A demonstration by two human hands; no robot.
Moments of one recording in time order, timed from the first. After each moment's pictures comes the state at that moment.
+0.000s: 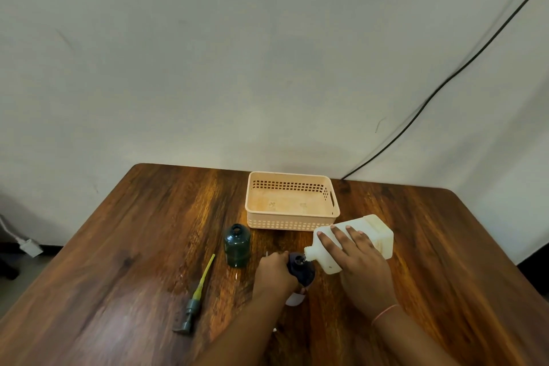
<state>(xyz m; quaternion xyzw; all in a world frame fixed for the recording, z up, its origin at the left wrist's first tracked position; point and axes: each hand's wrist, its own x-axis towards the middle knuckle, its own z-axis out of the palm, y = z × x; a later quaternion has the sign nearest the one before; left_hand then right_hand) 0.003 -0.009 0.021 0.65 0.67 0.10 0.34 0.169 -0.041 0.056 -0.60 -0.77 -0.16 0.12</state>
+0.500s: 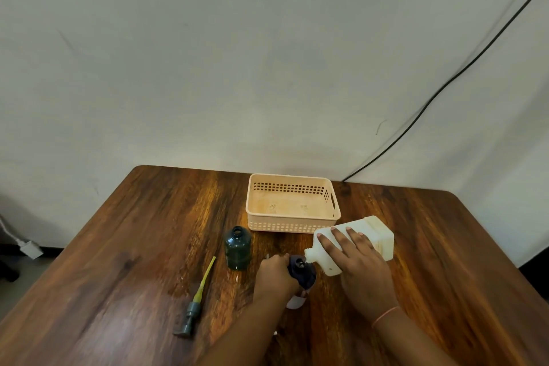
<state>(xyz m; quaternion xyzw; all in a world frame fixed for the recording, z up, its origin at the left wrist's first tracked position) 0.002 -0.008 0.019 0.65 0.67 0.11 0.35 0.168 -0.040 0.058 -0.60 -0.78 -0.16 0.12</state>
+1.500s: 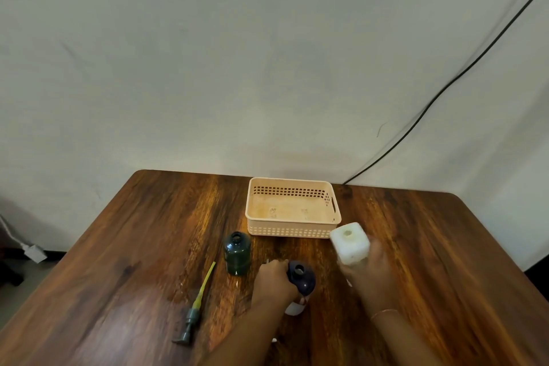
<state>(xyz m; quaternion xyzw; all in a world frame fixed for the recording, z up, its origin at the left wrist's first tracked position) 0.002 -0.005 0.023 0.65 0.67 0.09 0.36 0.185 -0.020 0.039 -0.75 -0.55 0.12 0.35</state>
